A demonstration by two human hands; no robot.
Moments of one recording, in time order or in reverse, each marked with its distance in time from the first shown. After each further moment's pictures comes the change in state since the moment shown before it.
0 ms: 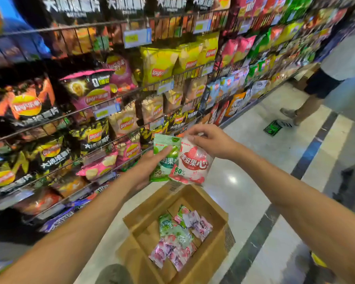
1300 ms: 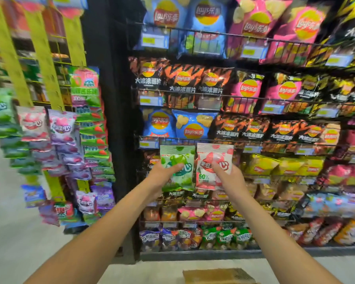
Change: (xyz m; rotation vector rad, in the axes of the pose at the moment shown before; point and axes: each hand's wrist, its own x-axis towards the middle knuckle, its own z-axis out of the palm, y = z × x) left_hand -0.372 0.164 -0.033 -0.047 0.711 0.505; right_hand -0.062 -0.303 0.072 0.550 0.023 -0.211
